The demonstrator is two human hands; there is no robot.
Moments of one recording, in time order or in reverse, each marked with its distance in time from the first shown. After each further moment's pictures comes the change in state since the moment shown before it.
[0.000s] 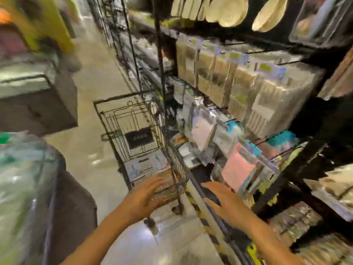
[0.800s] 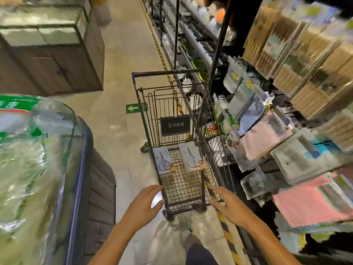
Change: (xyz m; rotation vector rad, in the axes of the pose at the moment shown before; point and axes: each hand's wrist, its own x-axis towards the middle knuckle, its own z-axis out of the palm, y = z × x) left_hand -0.019 -0.243 0.003 -0.248 -0.060 -0.566; right_hand 0.258 -0.071 0.109 0.018 -0.266 0.082
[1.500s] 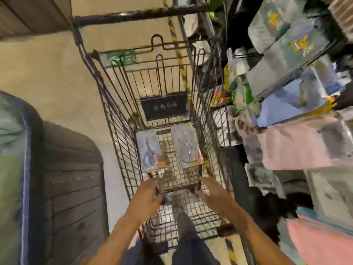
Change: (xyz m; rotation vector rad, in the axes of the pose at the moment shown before) left_hand 0.257 -0.019 0.067 -0.063 -0.261 -0.279; right_hand 0.260 0.077 -0.035 0.075 -0.283 0.194
